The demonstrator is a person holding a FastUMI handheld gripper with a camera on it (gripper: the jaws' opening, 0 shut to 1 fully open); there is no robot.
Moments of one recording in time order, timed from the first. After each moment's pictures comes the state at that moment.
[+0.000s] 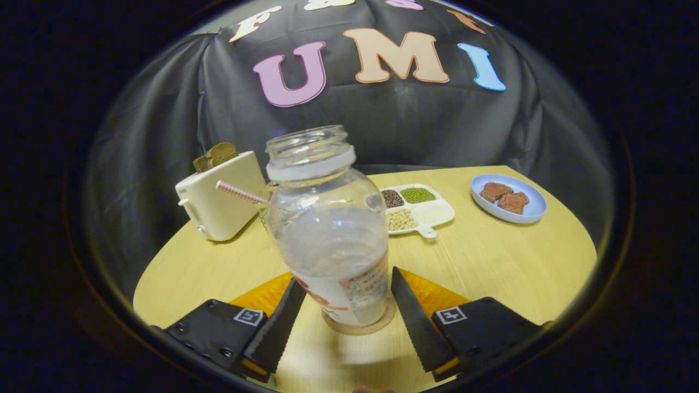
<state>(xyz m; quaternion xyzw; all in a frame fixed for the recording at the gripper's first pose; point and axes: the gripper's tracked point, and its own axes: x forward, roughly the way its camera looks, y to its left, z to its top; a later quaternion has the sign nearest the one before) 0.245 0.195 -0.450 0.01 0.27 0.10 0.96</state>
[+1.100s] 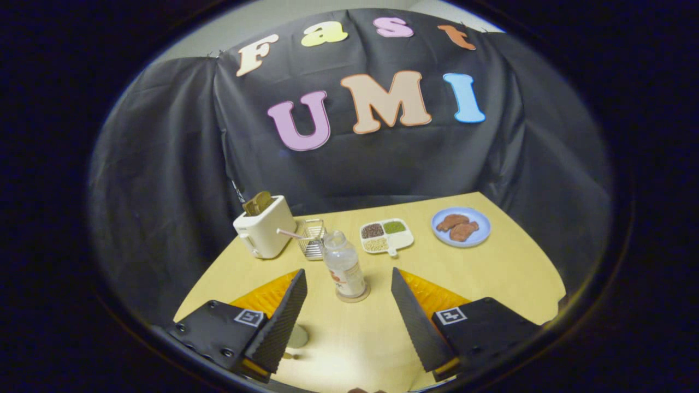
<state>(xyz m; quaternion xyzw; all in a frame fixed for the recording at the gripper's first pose) 0.121 0.118 -0.238 0.04 0.23 0.11 0.97</state>
